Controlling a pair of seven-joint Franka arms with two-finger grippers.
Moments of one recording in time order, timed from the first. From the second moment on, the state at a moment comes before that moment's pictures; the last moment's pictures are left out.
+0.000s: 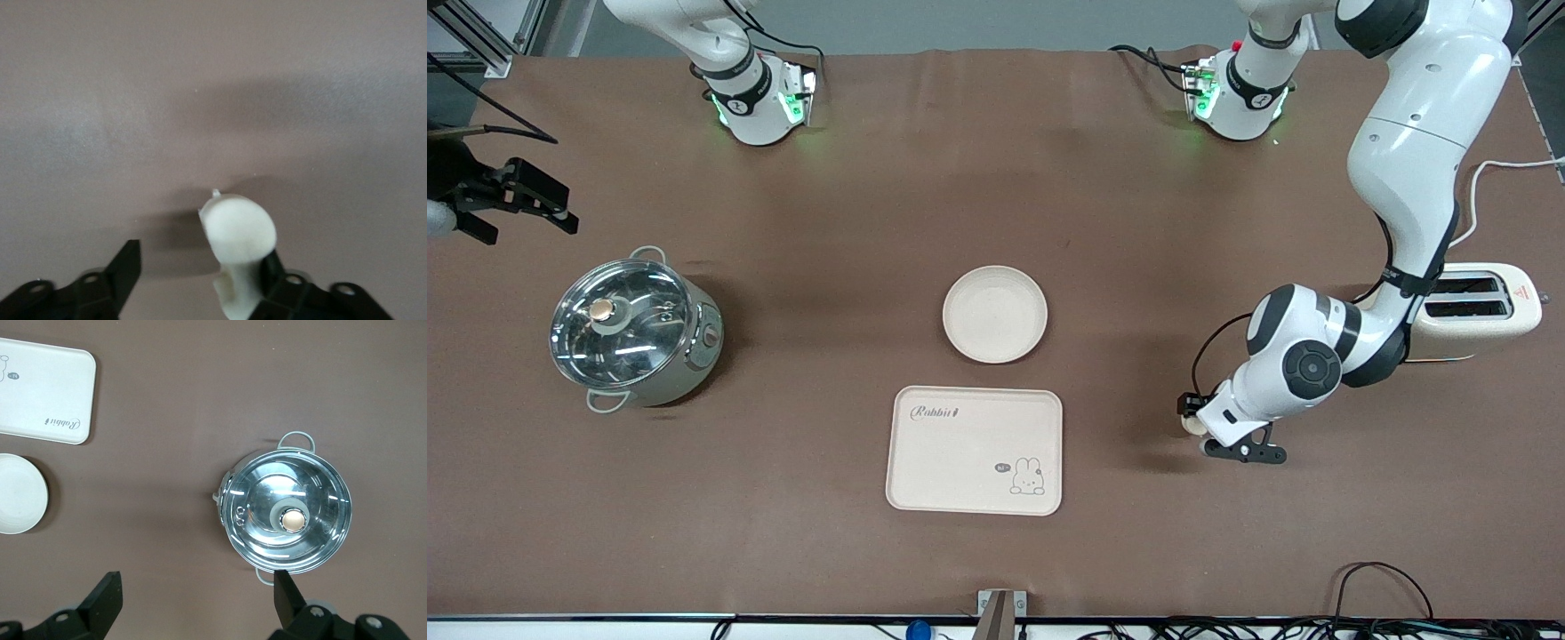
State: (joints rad) left arm 0.13 0.79 -0.44 -1.58 0.36 2.29 -0.30; right arm 0.18 -0.04 -0.18 -1.57 0.04 1.56 -0.11
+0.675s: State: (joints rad) left arm 0.15 0.75 -0.45 -1.53 0.36 2.30 -0.29; right arm 0.19 -0.04 -0.18 -1.57 0.04 1.56 -0.11
